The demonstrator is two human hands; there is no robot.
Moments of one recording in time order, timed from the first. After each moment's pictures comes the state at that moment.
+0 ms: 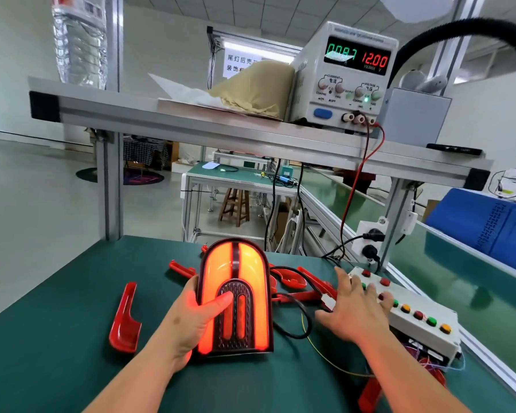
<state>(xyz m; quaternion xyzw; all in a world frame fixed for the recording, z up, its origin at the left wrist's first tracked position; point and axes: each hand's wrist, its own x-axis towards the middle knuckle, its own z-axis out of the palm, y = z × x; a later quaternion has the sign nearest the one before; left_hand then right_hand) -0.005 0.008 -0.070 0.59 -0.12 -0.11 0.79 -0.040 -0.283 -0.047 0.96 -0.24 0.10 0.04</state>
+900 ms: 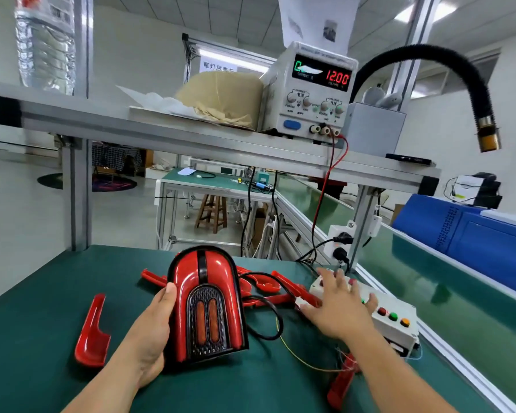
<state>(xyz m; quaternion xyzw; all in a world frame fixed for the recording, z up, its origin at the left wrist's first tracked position) 0.001 0.009 -0.077 0.55 -0.05 -0.14 0.82 -0.063 -0.291 -0.028 0.96 -0.25 0.10 -0.05</state>
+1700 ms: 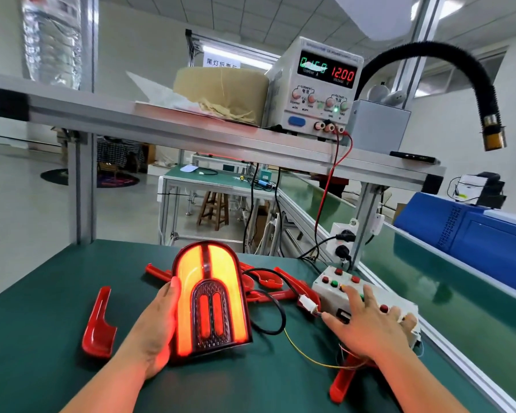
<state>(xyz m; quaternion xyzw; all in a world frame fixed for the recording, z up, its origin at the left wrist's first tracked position) -0.002 0.009 -0.076 0.55 -0.07 -0.14 0.82 -0.098 -0.320 -0.042 0.94 -0.33 0.03 0.04</state>
